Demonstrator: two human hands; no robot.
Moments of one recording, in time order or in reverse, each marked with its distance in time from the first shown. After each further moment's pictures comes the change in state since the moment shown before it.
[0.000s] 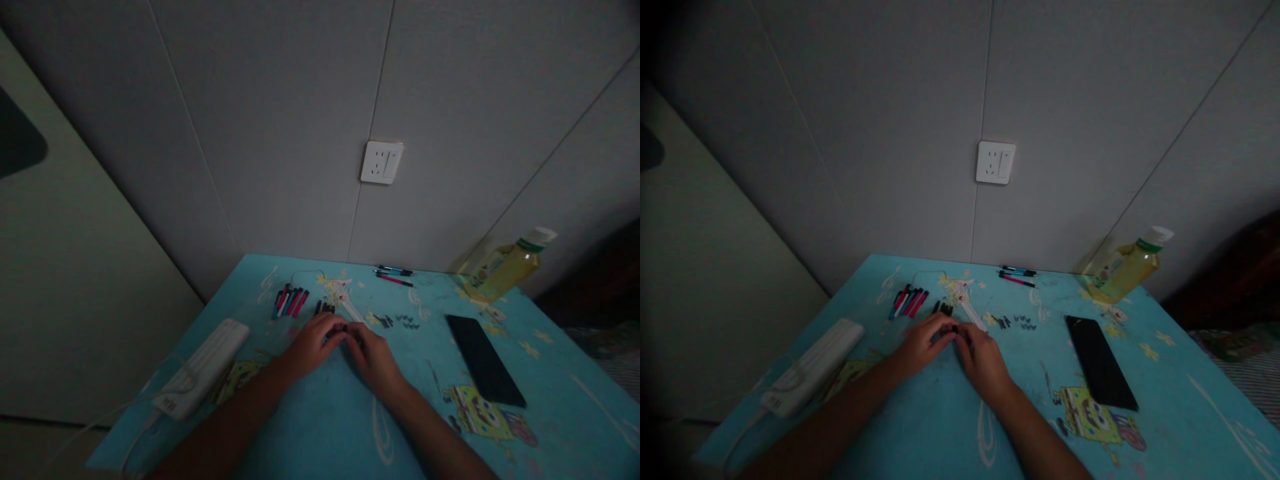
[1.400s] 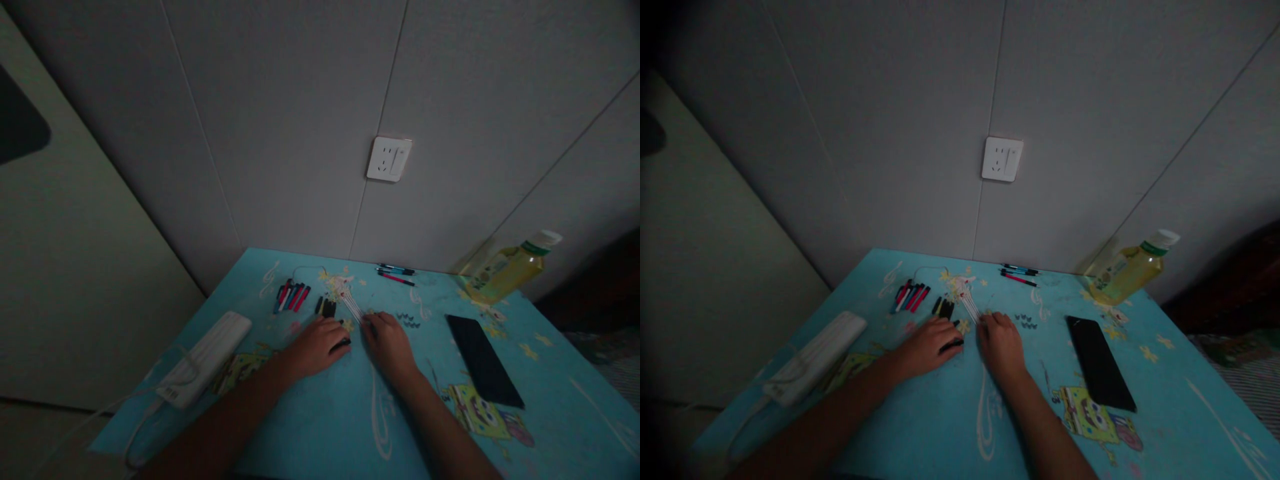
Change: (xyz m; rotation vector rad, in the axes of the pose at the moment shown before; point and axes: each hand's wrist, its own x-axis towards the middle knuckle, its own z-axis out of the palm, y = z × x) left_hand -0.004 -0.006 0.011 0.409 -0.254 0.111; right_hand 0.008 0.036 -0.021 -0.637 0.083 0.059
